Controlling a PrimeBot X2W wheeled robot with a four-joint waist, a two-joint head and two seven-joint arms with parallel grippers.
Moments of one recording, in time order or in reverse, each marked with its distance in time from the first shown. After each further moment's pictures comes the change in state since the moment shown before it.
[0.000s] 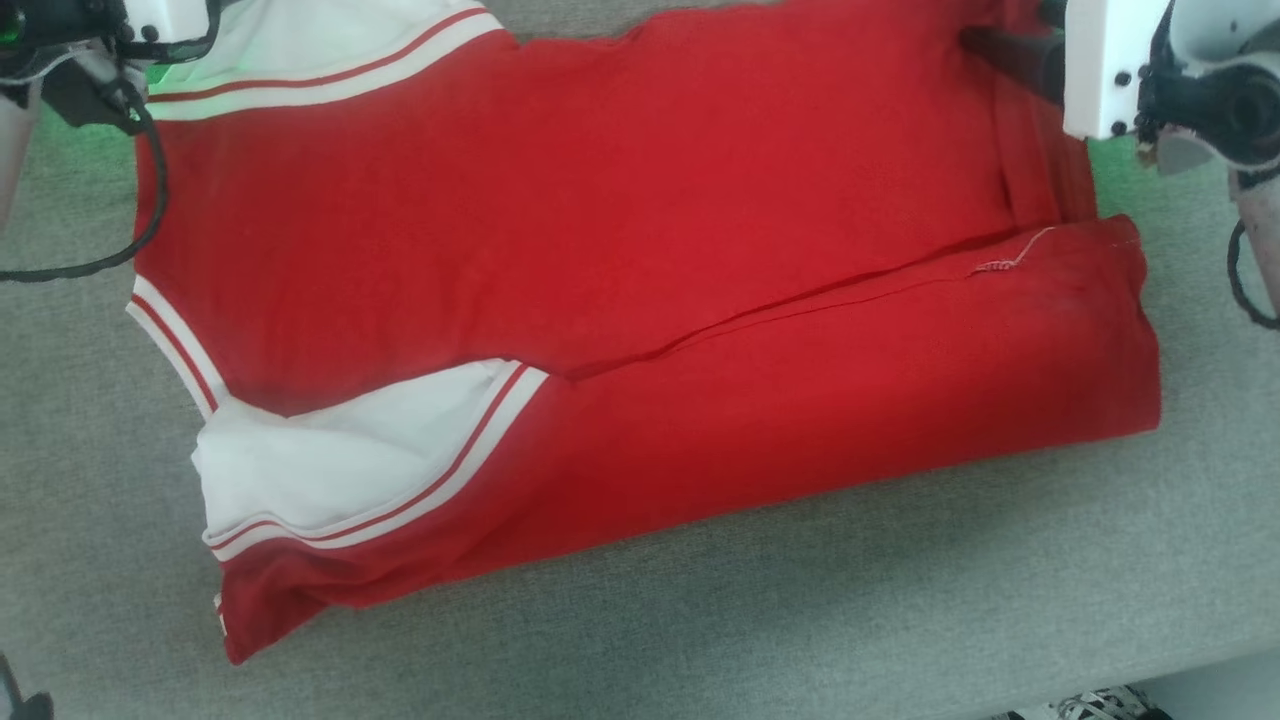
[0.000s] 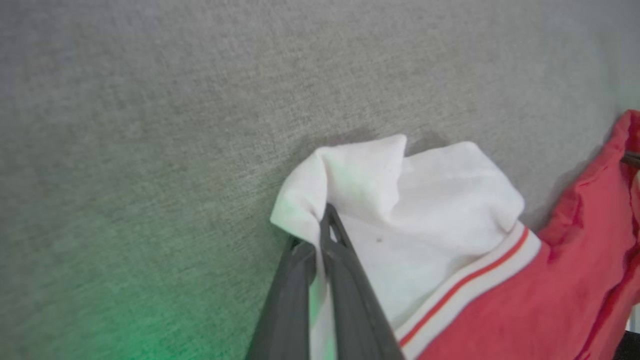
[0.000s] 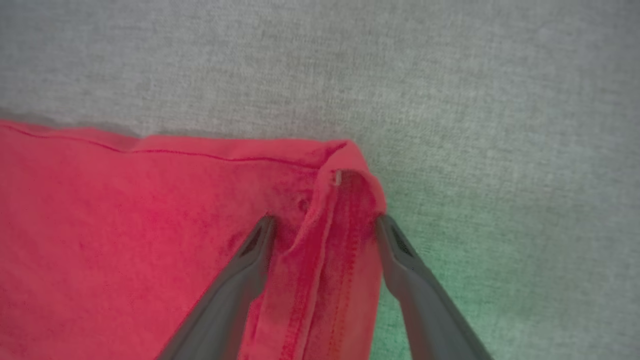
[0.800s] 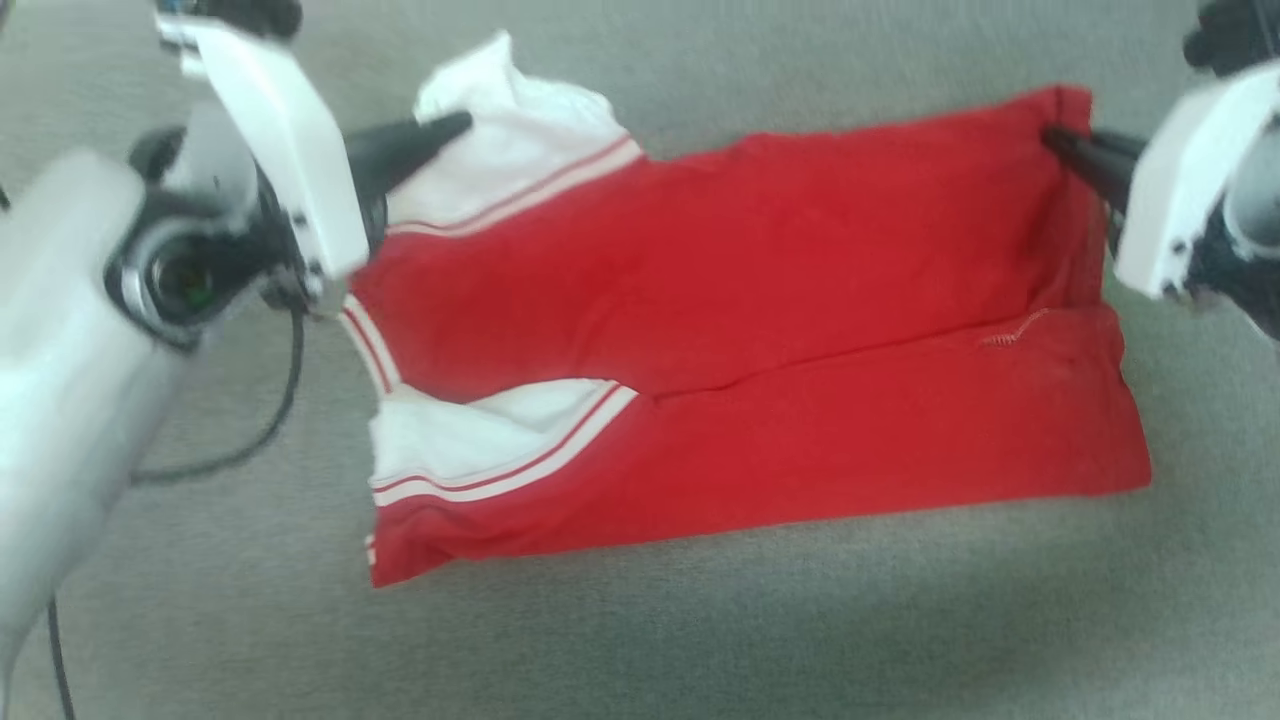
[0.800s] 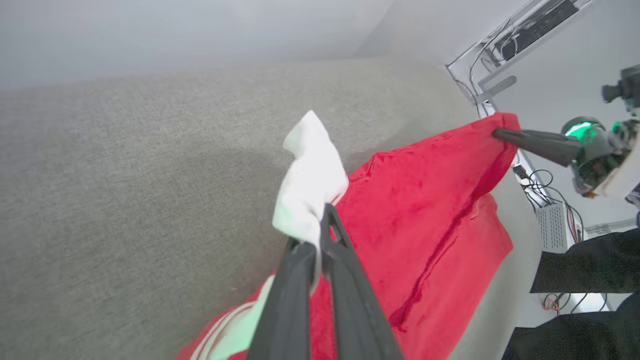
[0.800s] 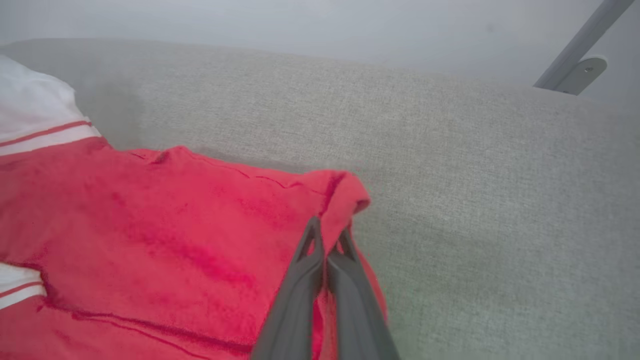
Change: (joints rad) left arm 0.345 0.068 -0.004 -0.444 -0.134 -0.017 -0.314; right arm 0.240 -0.195 0.087 -0.170 0.159 0.000 -0.289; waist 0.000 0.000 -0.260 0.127
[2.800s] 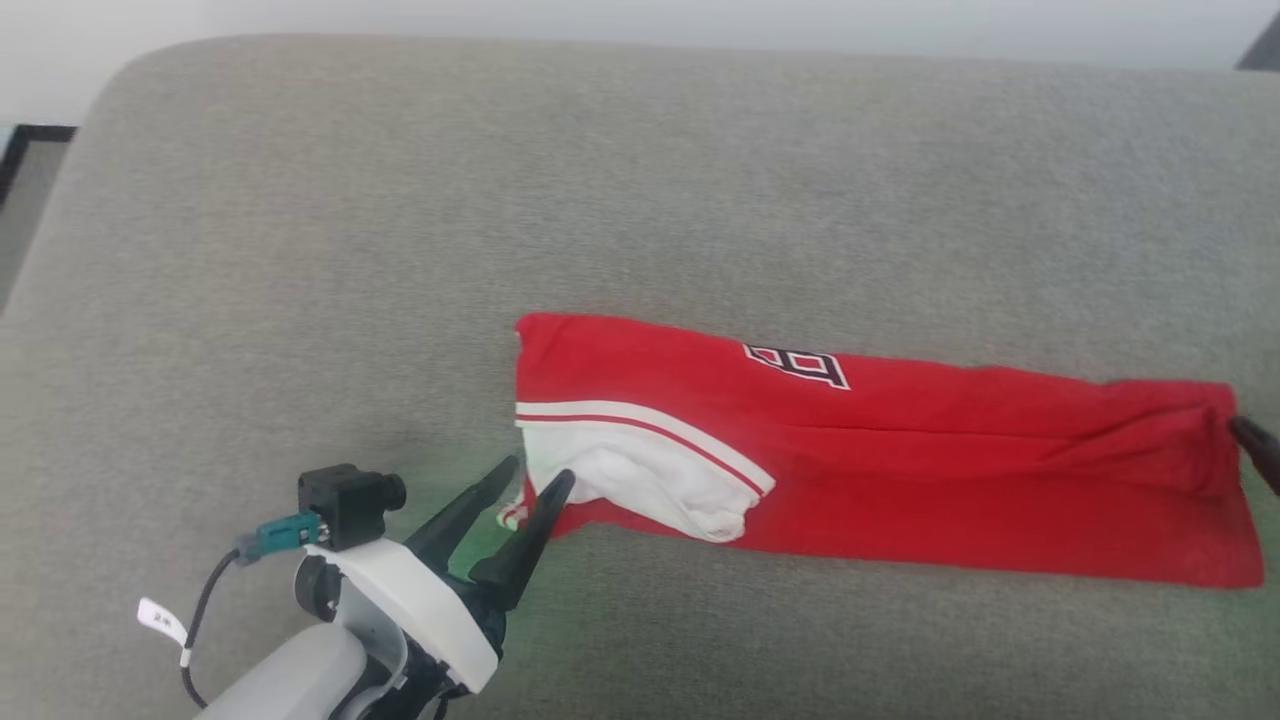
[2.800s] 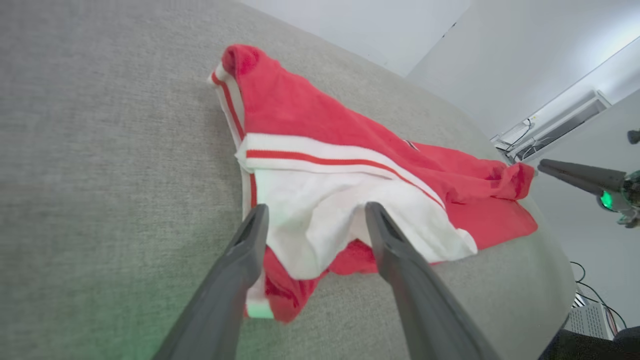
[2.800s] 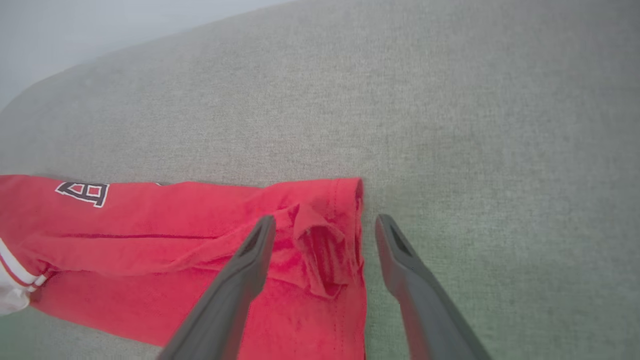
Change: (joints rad) left arm 0.678 -0.095 -0.036 -0.118 0.246 -0.002 -0.725; right arm 0.807 -0.041 -0.642 -0.382 -0.019 0.000 -0.012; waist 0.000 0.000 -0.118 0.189
